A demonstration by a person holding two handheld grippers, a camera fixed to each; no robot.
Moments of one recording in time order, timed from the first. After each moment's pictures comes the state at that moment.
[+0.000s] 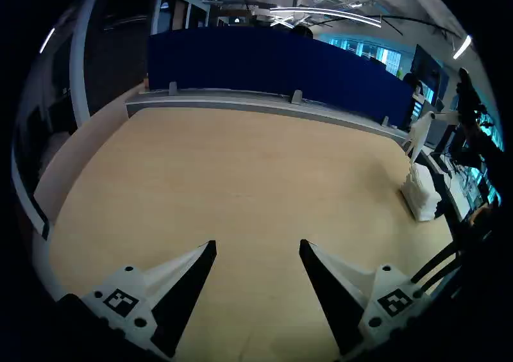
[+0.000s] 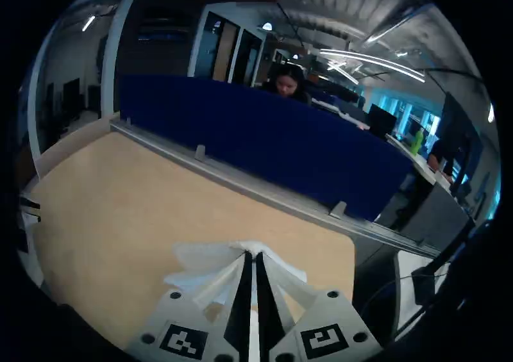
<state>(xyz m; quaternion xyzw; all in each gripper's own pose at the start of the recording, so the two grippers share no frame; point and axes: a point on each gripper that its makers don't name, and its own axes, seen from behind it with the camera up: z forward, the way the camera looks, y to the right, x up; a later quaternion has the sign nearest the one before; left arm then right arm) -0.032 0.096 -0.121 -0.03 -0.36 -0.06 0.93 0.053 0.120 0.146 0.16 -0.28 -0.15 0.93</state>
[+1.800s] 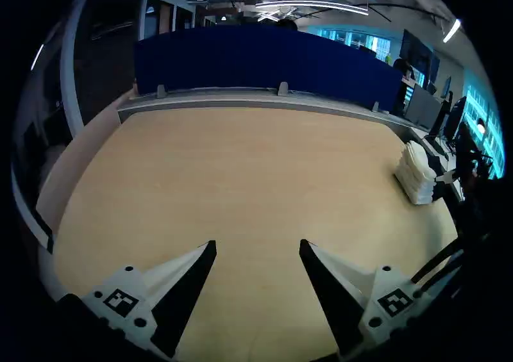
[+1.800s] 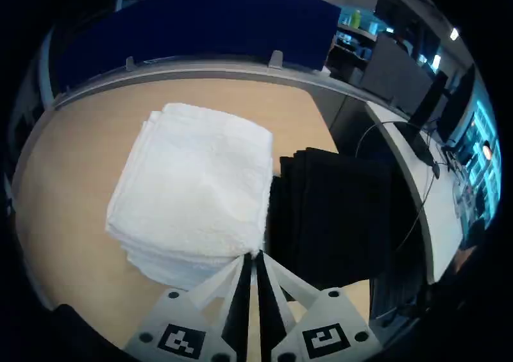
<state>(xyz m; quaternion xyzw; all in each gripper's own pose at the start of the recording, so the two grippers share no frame) -0.025 0.117 -0.136 -0.05 -0.37 -0.03 0.93 -0.163 0.267 -0.021 -0.02 -0.45 -0.06 0.89</state>
